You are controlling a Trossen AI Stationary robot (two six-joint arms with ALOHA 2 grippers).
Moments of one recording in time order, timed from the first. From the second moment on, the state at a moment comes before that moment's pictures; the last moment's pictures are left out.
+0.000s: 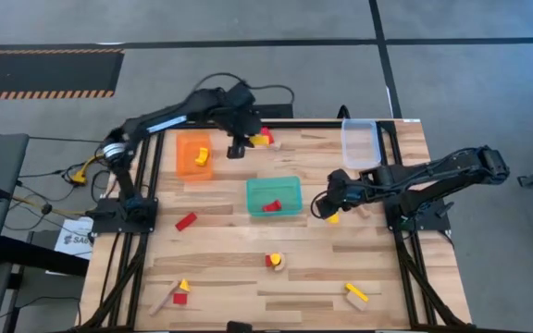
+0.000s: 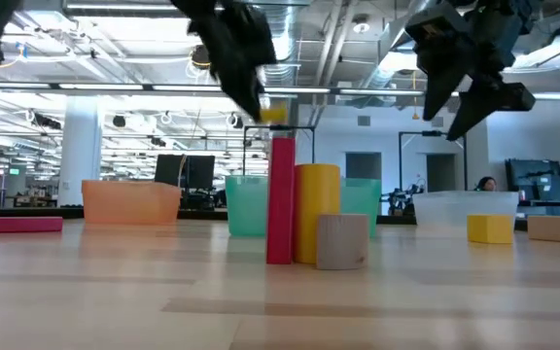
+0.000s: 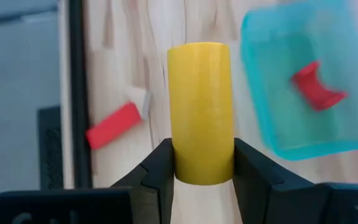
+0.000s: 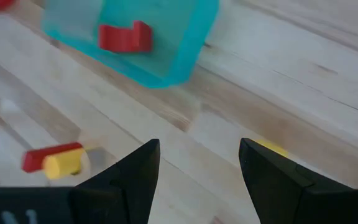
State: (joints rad) left arm 0.55 1.78 1.69 -0.98 0.24 0.63; right arm 0.12 1.19 0.88 -0.71 0.14 1.20
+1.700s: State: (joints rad) left arm 0.85 1.19 0.85 -0.75 -0.09 -0.48; right arm -0.07 1.23 0.88 -0.41 0.10 0.71
